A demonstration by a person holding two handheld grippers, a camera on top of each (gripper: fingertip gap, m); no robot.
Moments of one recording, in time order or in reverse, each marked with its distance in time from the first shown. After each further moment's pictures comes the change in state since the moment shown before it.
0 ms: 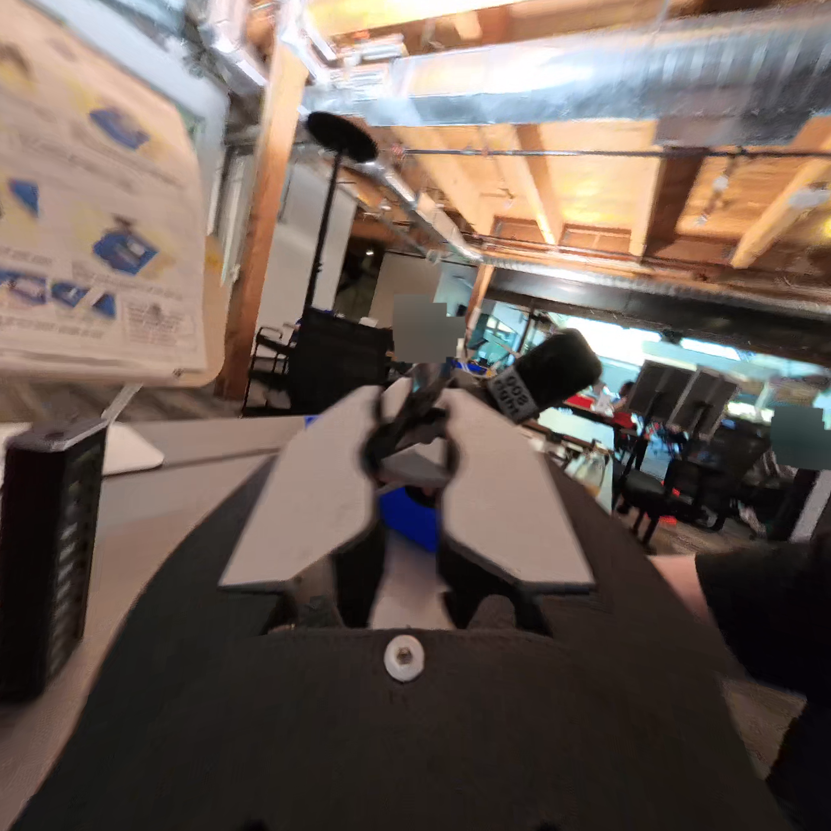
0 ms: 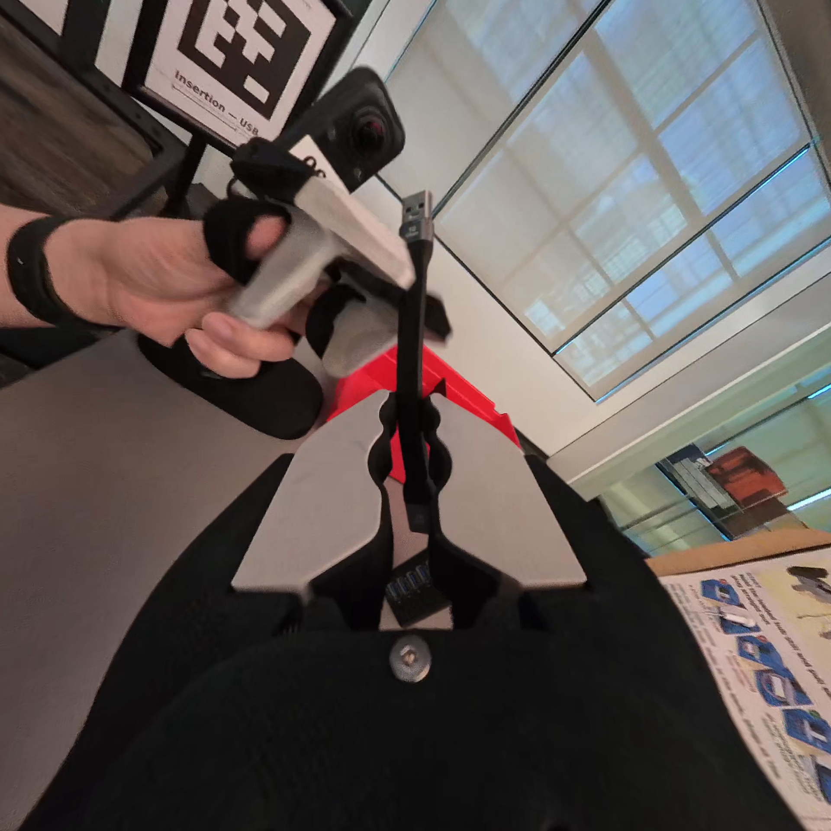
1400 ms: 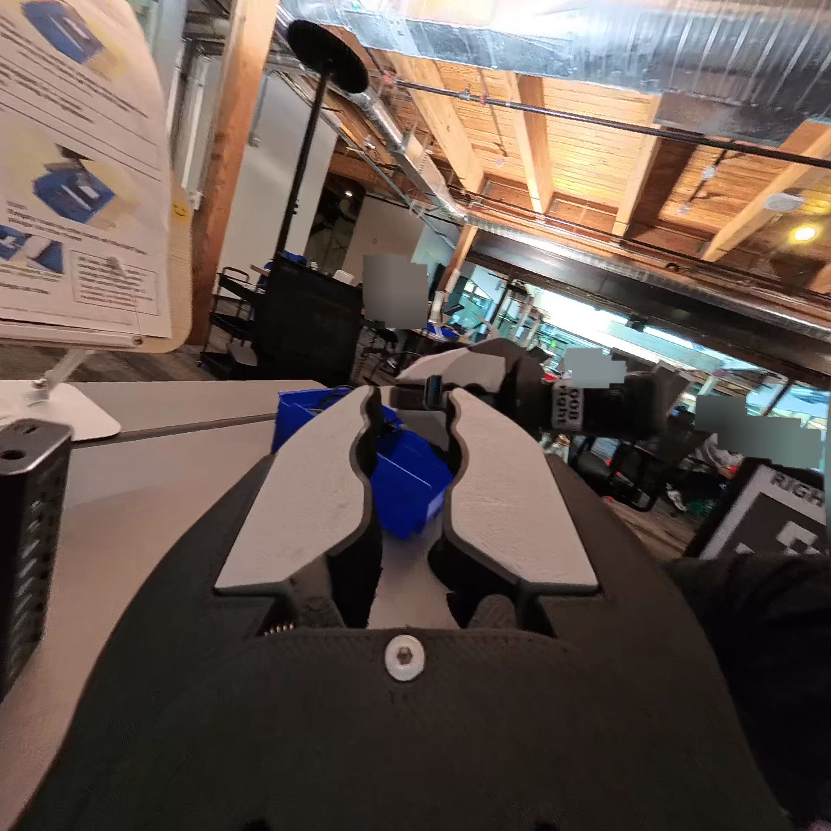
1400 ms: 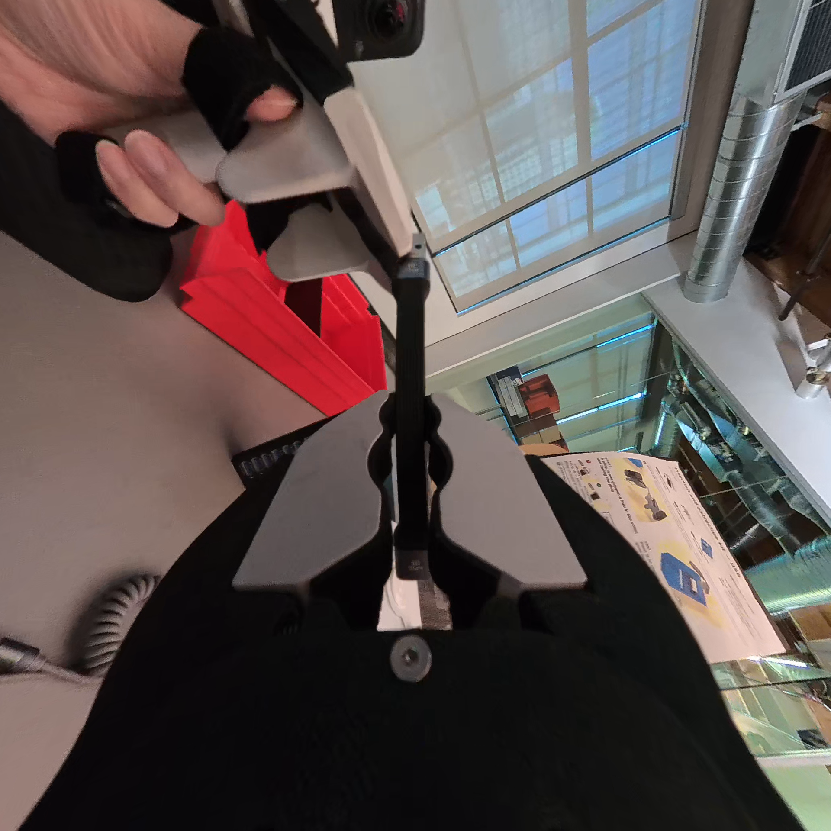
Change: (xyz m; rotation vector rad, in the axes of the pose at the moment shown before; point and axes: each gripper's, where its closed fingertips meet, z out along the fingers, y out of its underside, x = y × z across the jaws) left arm -0.008 -0.019 0.020 -0.114 0.031 -0.138; right arm 0.044 -0.010 -0.045 -0.324 0.229 -0.369
